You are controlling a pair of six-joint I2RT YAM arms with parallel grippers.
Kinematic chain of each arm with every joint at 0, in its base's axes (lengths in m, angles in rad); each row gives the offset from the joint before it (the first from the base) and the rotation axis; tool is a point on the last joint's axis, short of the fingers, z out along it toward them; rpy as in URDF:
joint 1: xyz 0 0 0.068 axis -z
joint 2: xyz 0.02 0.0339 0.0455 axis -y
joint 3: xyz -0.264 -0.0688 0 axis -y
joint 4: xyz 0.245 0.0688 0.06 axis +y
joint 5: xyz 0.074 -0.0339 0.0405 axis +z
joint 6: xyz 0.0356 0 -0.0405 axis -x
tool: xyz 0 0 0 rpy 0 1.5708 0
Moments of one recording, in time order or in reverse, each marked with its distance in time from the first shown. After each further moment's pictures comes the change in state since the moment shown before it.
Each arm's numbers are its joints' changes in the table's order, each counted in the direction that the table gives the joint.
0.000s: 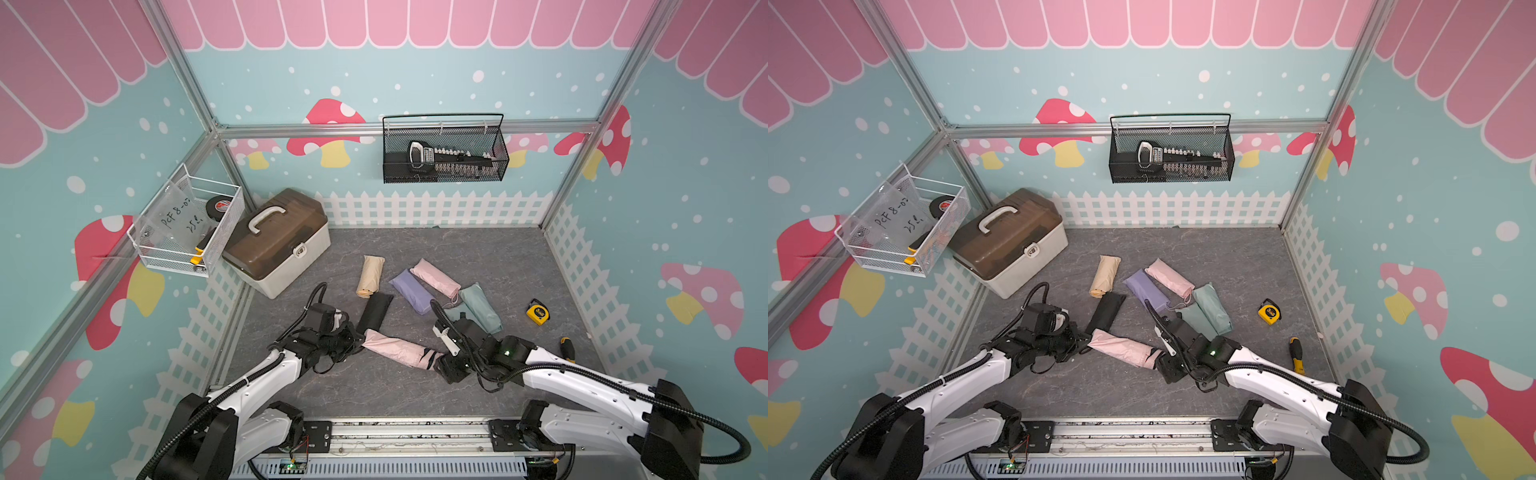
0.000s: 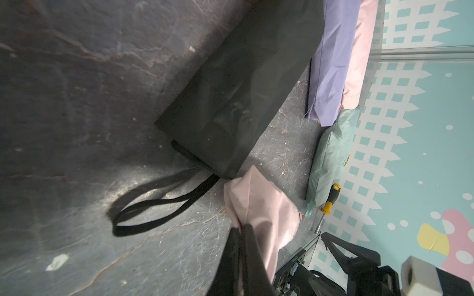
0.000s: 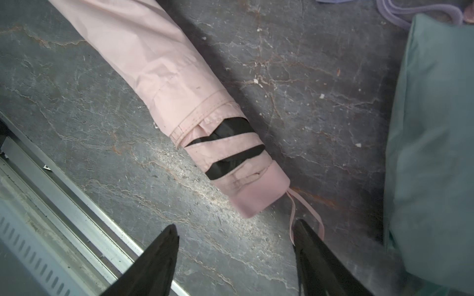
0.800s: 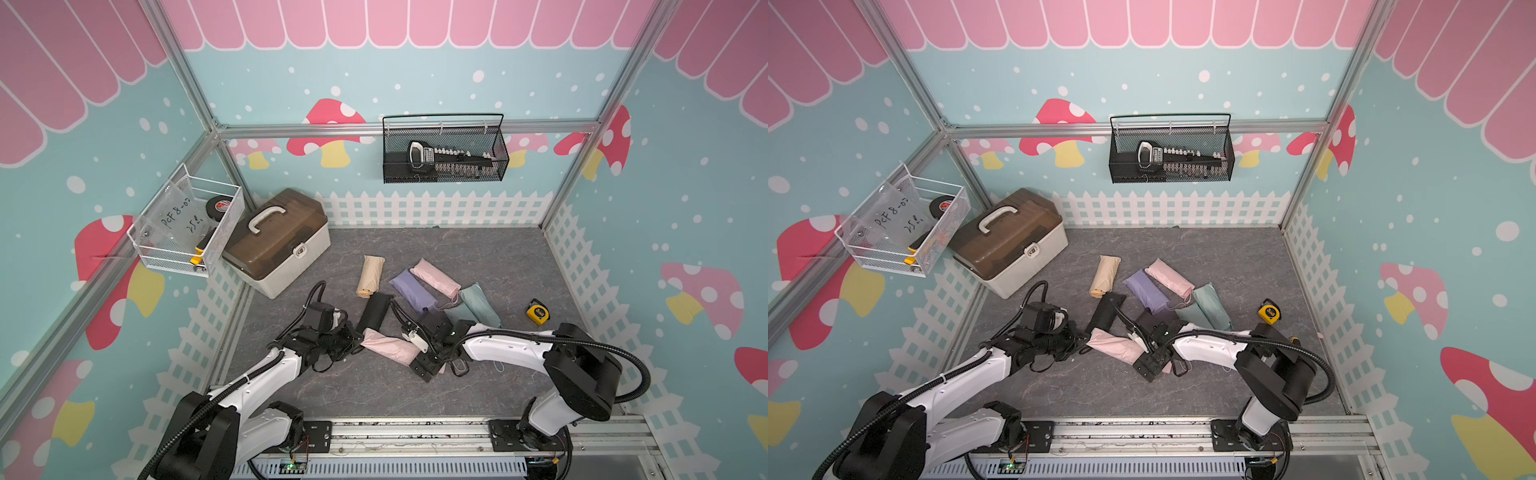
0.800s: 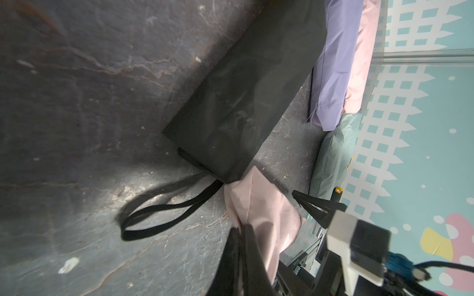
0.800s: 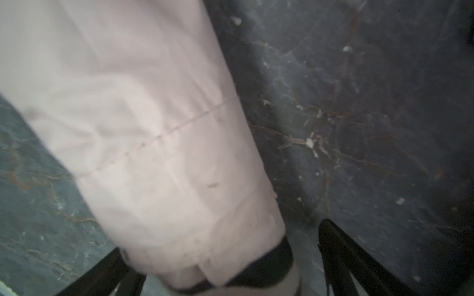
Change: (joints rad) left arm -0.019 -0.013 0.011 0.010 -0.003 -0.019; right arm -0.023 -0.492 0.166 -0.116 0.001 0.267
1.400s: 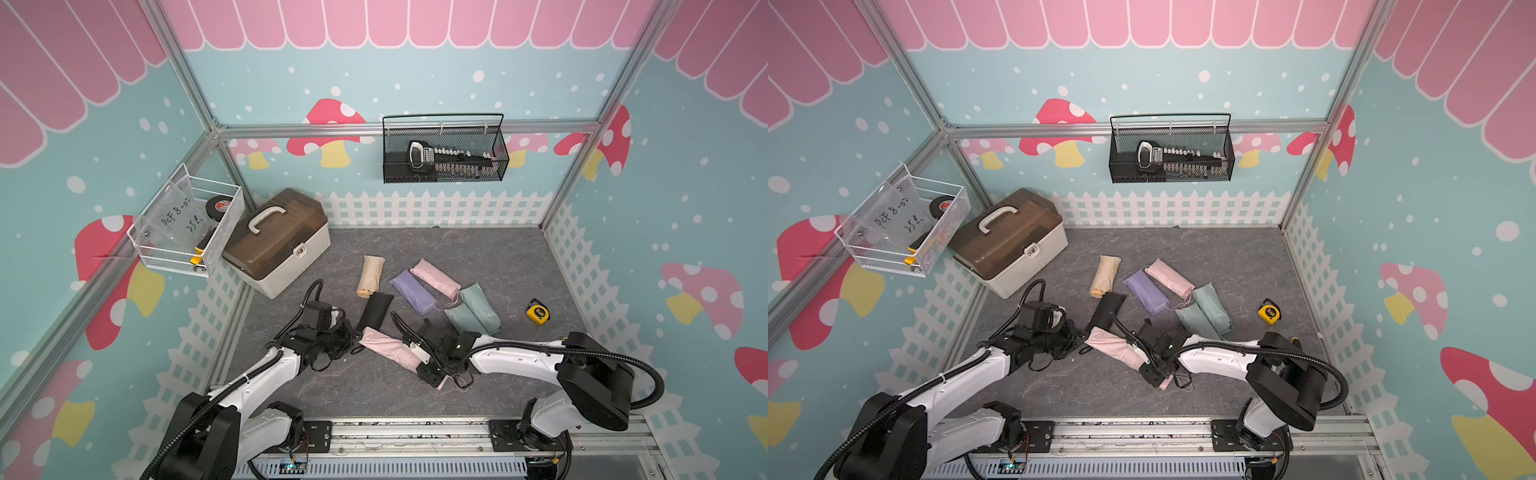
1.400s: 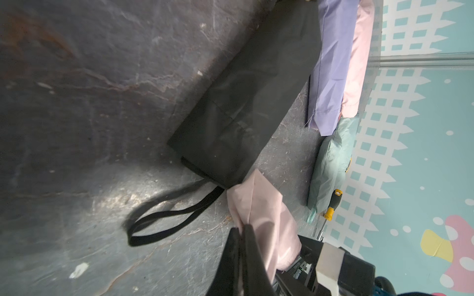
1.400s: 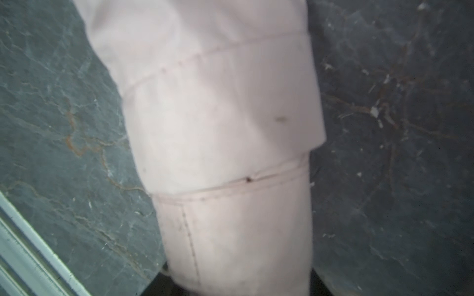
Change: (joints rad) left arm -0.031 0.000 0.004 0.000 -0.006 -0.029; right arm -0.069 0.110 -0.105 -0.034 0.066 -0.091
